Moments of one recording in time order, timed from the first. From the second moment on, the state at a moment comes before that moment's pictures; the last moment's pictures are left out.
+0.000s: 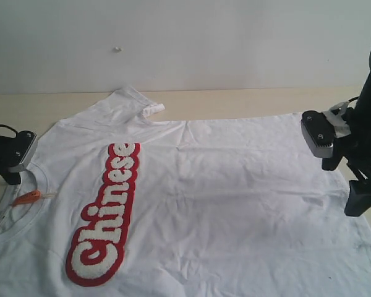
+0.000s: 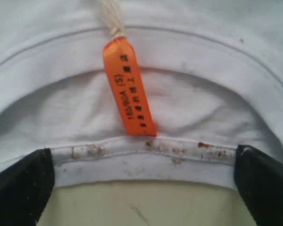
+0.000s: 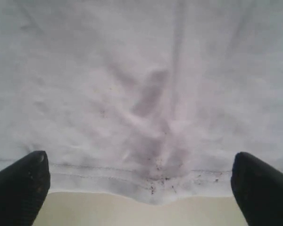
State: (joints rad) left arm 0.04 2.05 -1.22 -0.10 0.85 1.67; right arm -0.11 1.97 -1.27 0.10 1.06 -1.53
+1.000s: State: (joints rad) left arm 0.04 2.05 -1.22 -0.10 0.85 1.67; right arm -0.15 2.06 -1.27 0.01 0.87 -1.48
